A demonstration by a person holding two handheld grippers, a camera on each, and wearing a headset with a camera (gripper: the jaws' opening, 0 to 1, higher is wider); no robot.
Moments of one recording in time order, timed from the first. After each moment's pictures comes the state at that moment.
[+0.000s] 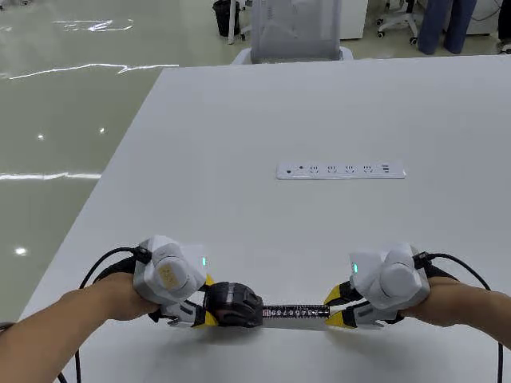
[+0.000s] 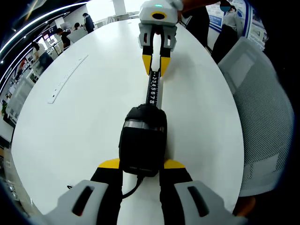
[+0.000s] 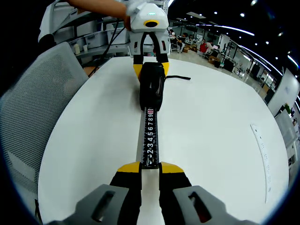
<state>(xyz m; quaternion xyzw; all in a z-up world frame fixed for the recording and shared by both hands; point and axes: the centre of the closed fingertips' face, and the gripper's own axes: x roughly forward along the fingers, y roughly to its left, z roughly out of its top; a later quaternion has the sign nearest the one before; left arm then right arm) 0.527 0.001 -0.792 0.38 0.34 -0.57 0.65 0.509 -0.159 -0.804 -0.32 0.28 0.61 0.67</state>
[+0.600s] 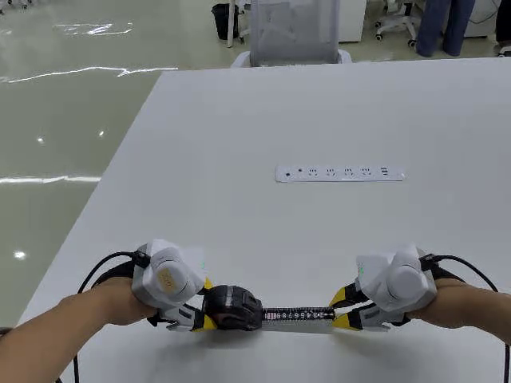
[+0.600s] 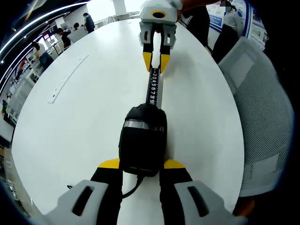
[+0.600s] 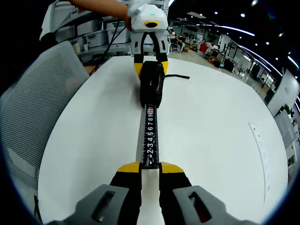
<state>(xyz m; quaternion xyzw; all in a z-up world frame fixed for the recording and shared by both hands) 0.527 0.001 -0.792 0.38 0.34 -0.57 0.65 0.510 -0.169 -0.803 -0.32 0.28 0.61 0.67</state>
